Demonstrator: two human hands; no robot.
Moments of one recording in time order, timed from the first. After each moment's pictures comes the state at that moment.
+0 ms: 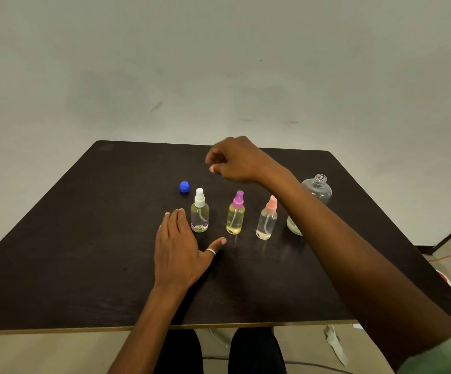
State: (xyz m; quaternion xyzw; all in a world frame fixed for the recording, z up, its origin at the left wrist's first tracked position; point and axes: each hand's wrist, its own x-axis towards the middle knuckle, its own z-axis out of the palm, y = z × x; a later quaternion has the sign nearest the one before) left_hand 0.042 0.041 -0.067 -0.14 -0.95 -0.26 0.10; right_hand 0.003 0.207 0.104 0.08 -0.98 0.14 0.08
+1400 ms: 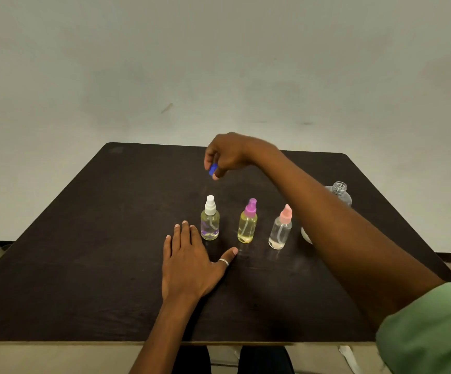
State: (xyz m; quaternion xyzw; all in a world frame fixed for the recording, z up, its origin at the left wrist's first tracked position) left_hand 0.037 0.041 -0.071 -0.13 -0.97 -0.18 0.03; right_hand -0.071 0.200 0.115 0.09 -0.99 0.10 -0.08
